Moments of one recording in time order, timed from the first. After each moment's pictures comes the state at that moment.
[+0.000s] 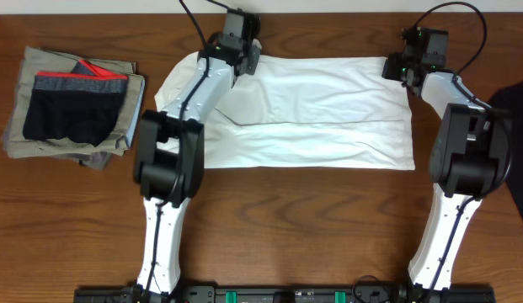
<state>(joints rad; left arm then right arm) -0.30 2.33 1.93 -0.45 -0.15 0.04 -0.12 2.36 1.68 -0.17 -0.20 0.12</state>
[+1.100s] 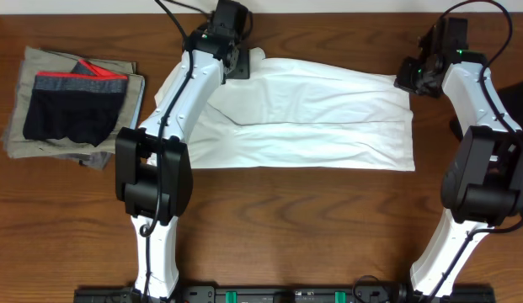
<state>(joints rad) -0.30 2.18 1.93 -0.81 -0.15 -0.23 -0.13 2.12 1.68 -0.69 -0.14 0.24</state>
